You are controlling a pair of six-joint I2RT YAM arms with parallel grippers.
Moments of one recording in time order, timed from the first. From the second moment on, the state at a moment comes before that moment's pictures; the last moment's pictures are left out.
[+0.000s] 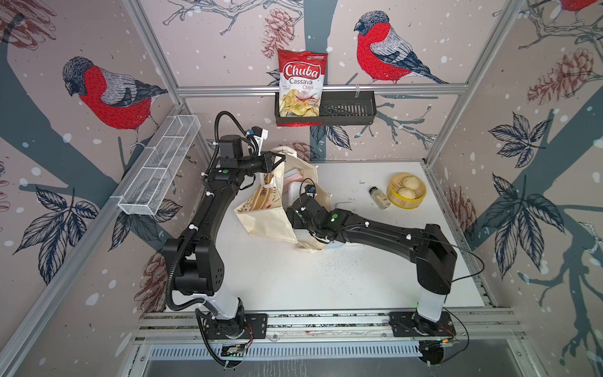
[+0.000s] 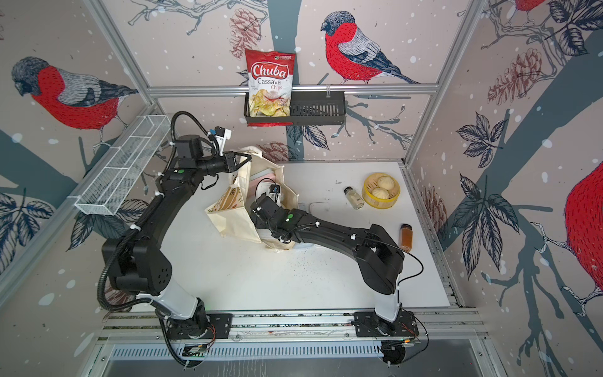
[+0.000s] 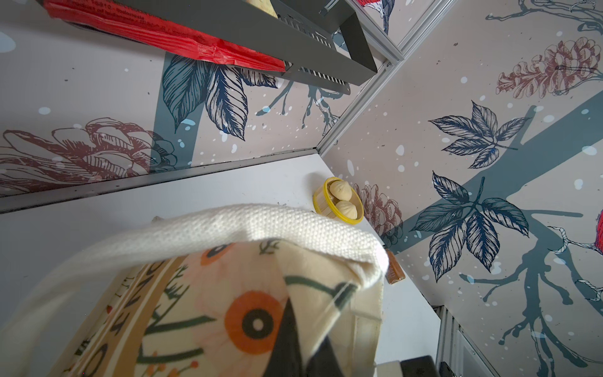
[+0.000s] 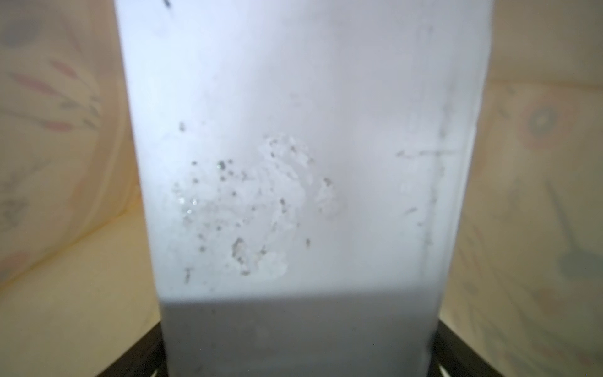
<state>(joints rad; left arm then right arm) -0.06 1.64 1.53 -0.27 0.88 -0.29 1.08 1.82 1.47 -0.37 0.33 0.76</state>
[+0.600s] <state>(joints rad) -0.06 1.64 1.53 -0.28 0.84 -0.29 1.10 1.62 1.29 -0.27 0.32 0.68</state>
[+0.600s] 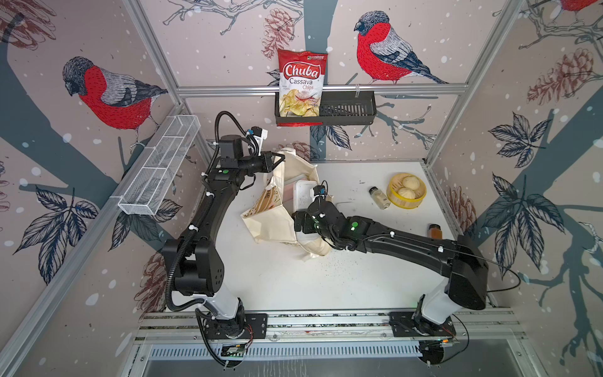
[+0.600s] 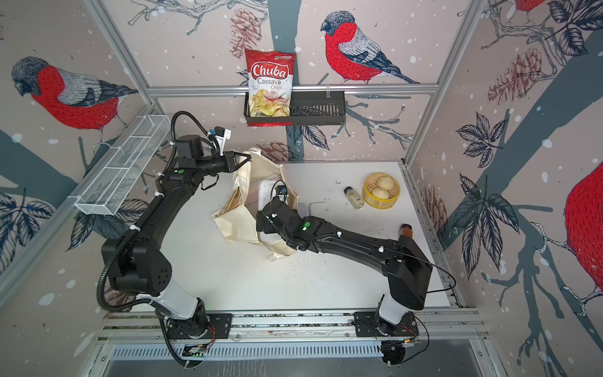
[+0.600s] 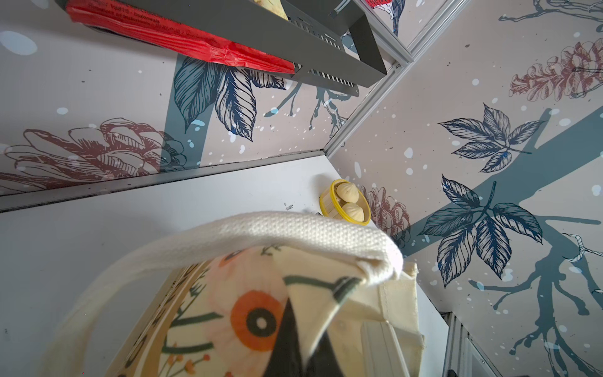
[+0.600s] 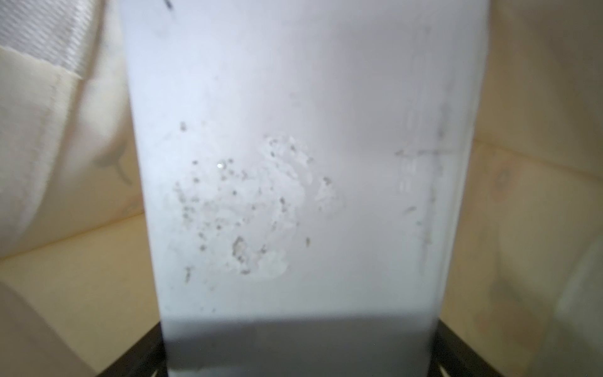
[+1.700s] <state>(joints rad) -0.05 1.63 1.53 -0.29 0.83 -0.27 0.36 1.21 0.95 -0.31 0.17 0.29</state>
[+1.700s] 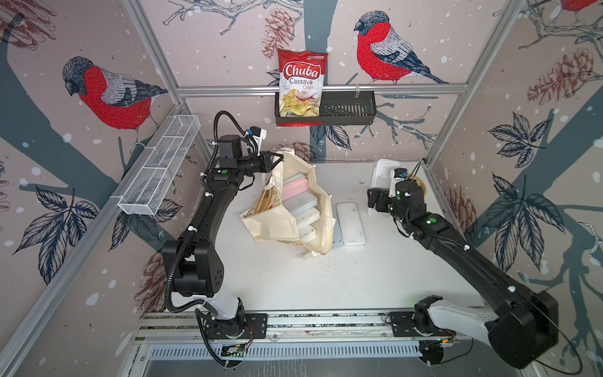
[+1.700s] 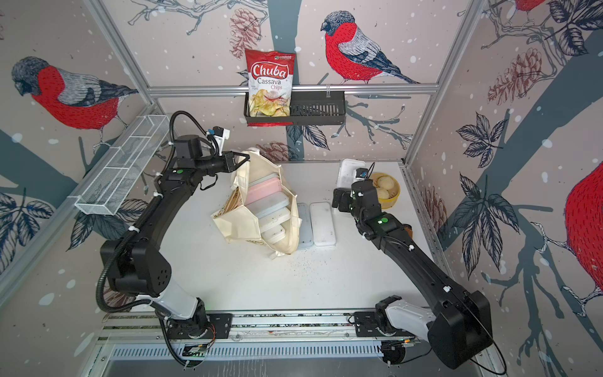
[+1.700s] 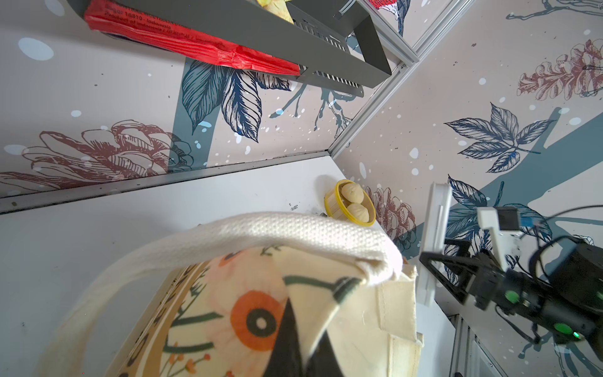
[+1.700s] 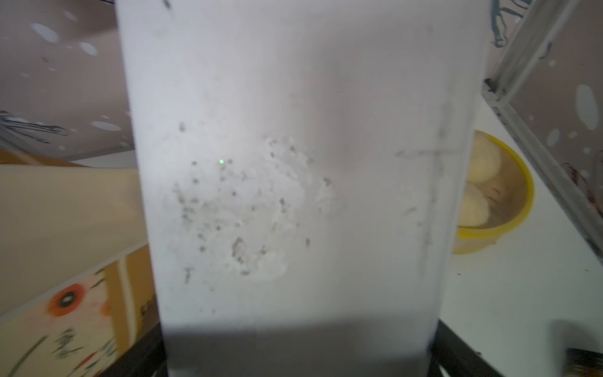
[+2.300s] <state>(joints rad) -0.04 1.62 1.53 -0.30 0.83 -0.28 0.38 1.65 1.07 -0.48 0.21 0.14</state>
